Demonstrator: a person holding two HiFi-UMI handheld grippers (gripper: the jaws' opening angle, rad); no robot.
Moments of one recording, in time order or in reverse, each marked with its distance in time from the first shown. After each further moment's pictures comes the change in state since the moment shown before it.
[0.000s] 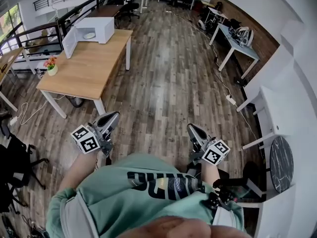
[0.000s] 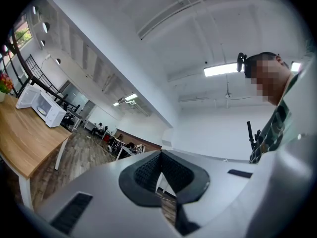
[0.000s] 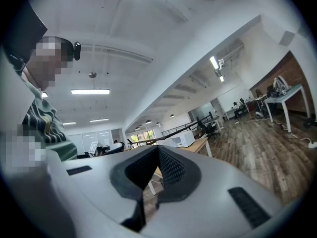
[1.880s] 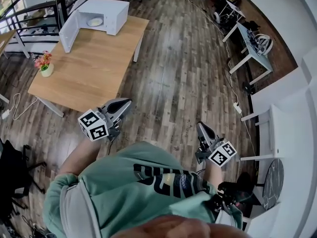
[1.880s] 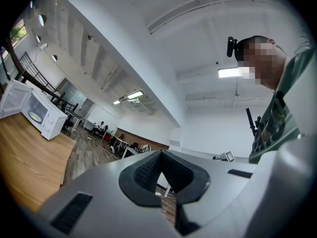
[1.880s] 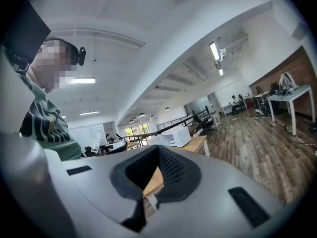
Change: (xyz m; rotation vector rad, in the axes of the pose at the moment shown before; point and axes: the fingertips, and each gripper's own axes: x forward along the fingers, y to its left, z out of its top) left arm 0.093 0.326 0.091 0.011 0.031 -0.032; right arm 0.314 -0.117 0.017 -0.015 0.098 -0.058
